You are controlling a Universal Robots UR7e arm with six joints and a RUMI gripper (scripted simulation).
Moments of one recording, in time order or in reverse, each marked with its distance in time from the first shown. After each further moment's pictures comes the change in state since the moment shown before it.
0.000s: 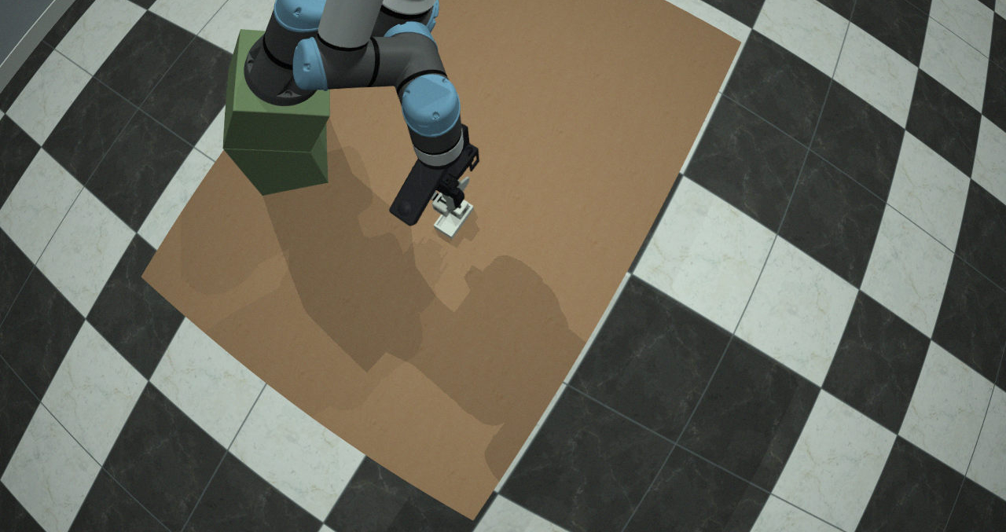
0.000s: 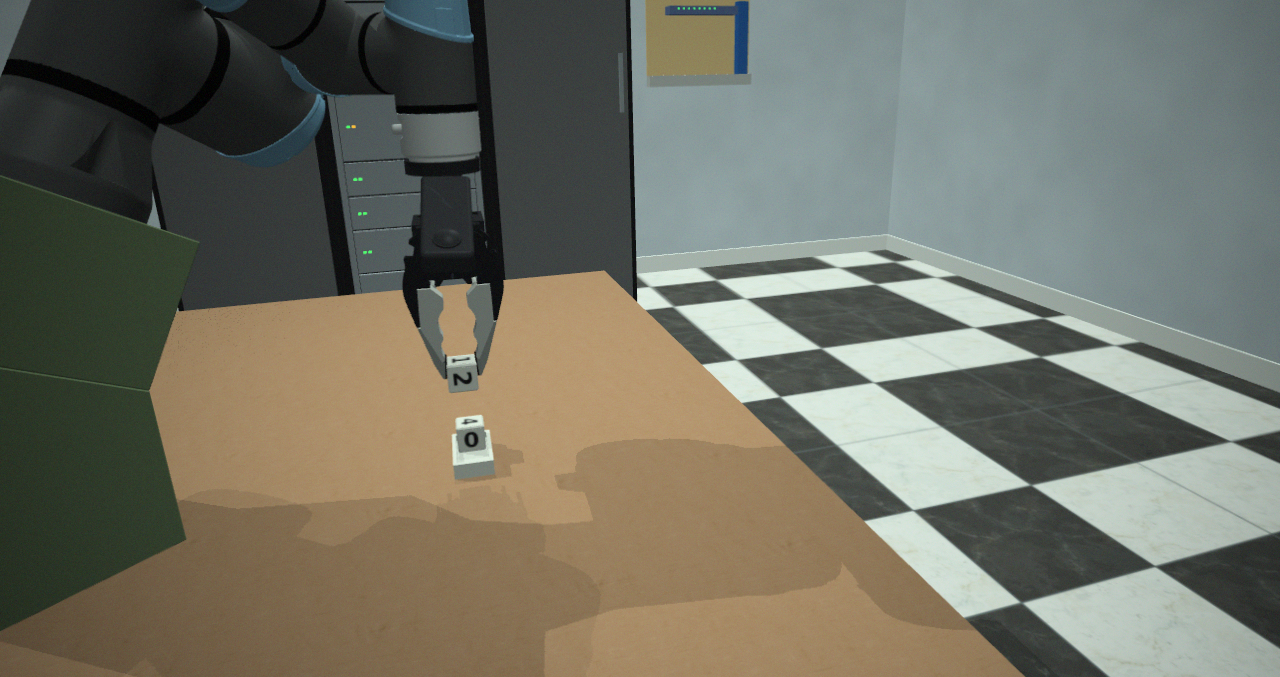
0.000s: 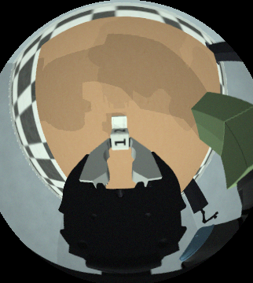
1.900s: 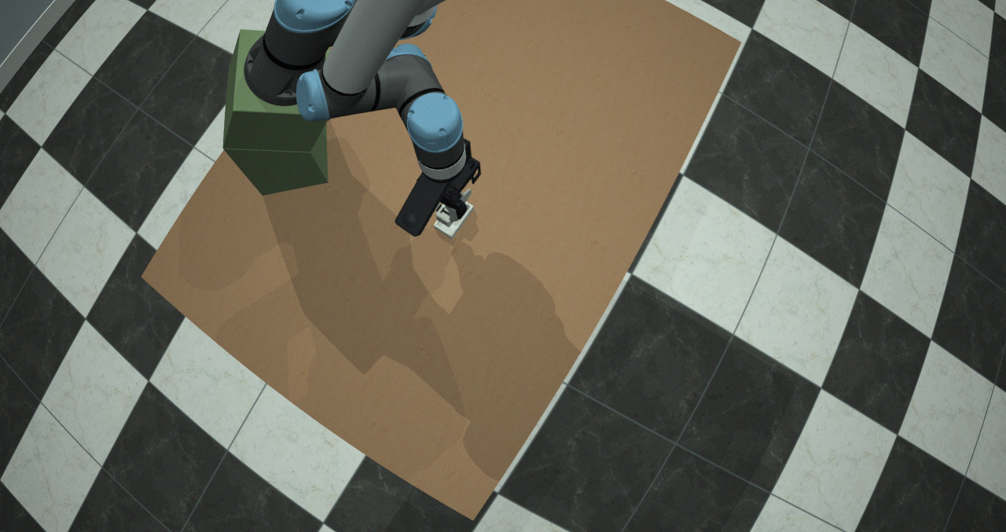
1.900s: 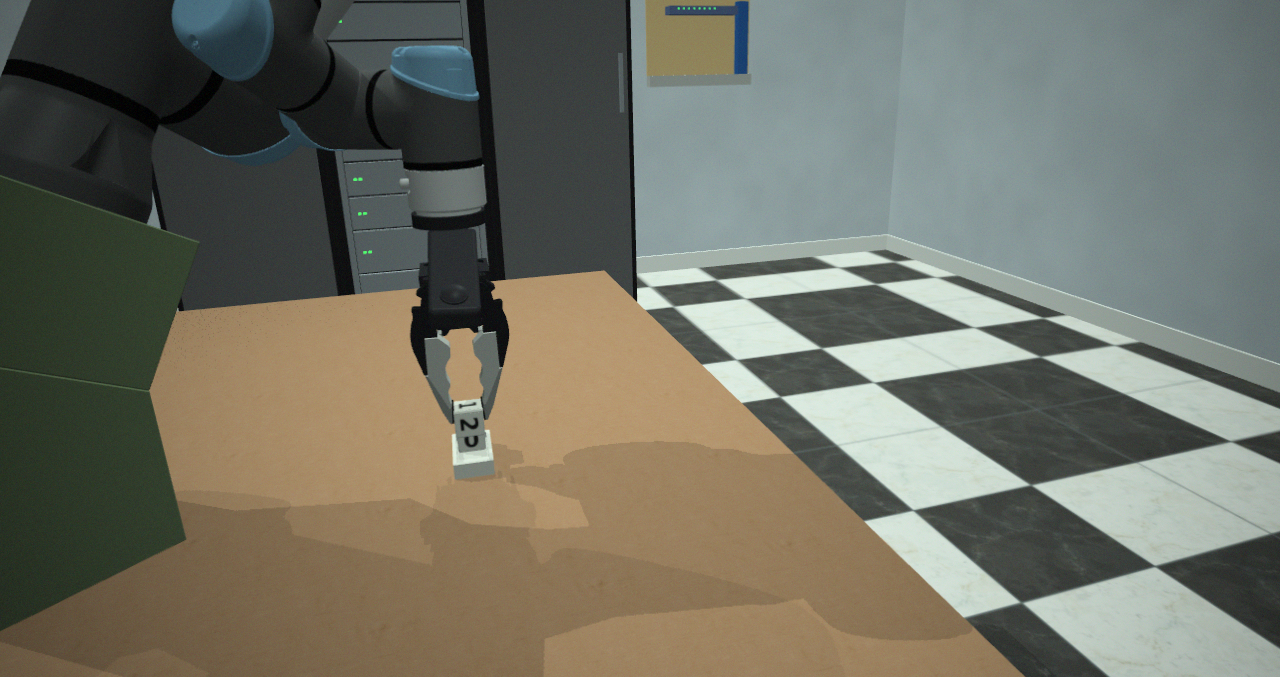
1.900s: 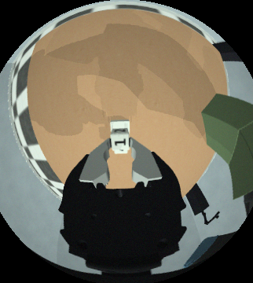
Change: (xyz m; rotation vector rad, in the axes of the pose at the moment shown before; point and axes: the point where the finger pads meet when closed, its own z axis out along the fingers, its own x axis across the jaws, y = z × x) arm -0.002 -0.001 0.051 0.004 -0.004 0.000
